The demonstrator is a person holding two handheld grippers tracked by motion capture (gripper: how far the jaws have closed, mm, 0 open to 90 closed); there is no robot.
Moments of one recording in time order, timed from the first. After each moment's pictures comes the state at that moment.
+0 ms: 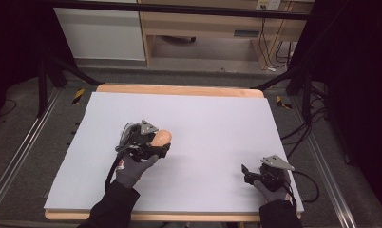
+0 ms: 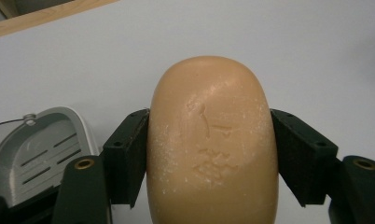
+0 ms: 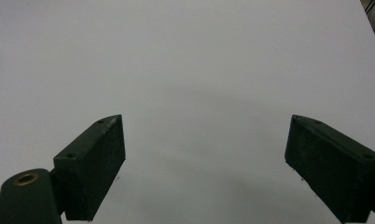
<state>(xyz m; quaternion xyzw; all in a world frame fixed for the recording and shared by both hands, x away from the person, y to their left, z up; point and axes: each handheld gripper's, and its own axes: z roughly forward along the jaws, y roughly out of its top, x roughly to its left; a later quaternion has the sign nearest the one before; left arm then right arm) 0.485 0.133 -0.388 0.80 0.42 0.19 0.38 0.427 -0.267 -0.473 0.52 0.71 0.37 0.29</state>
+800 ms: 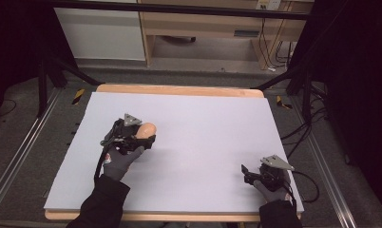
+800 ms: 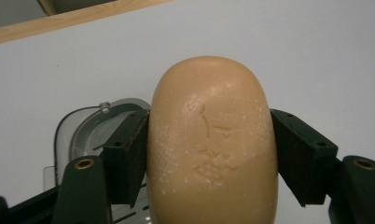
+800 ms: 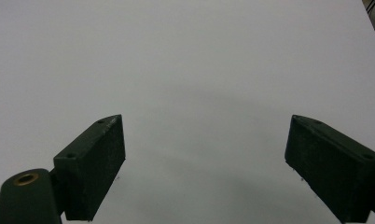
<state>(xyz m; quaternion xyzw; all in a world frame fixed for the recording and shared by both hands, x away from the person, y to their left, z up) 0.504 0.174 -0.385 0.77 0.47 0.22 0.37 0.428 -0.267 -0.474 0.52 0.71 0.37 0.29</state>
